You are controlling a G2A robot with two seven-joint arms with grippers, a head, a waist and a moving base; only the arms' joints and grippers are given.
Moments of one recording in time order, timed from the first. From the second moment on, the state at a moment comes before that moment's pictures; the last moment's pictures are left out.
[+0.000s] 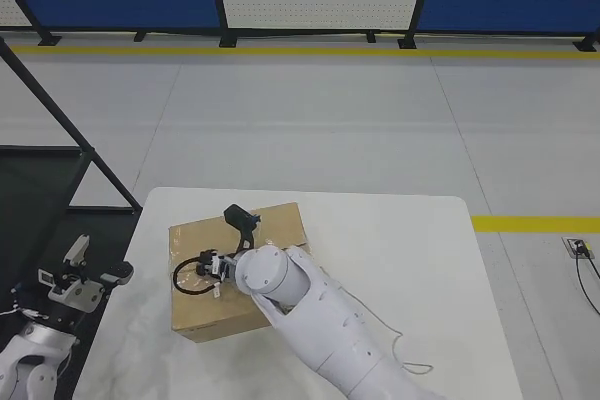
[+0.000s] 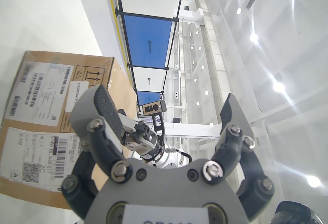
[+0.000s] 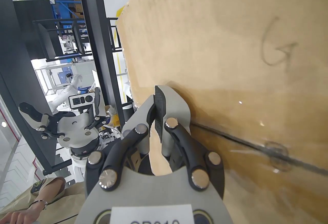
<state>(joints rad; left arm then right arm) 1.37 -1.12 -1.94 -1.63 -0.61 0.04 -0.61 -0.49 -1.89 0.91 -0.88 -0.26 0.42 0.56</state>
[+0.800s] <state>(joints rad) 1.33 -1.09 -1.98 -1.57 -0.63 0.05 -0.69 -0.87 -1.80 1.14 -1.45 -0.39 0.68 0.36</state>
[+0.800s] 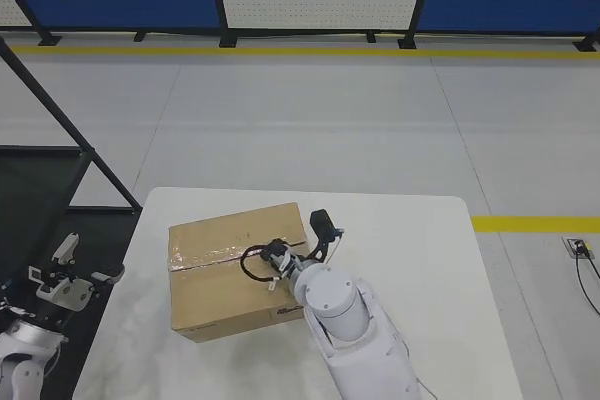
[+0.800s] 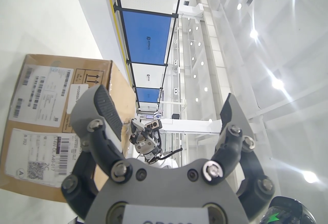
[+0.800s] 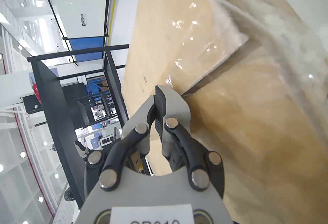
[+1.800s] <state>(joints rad) 1.28 -1.06 -1.99 -1.47 -0.64 0.05 -0.76 -0.93 -1.79 1.29 -1.42 -0.11 0.51 0.19</state>
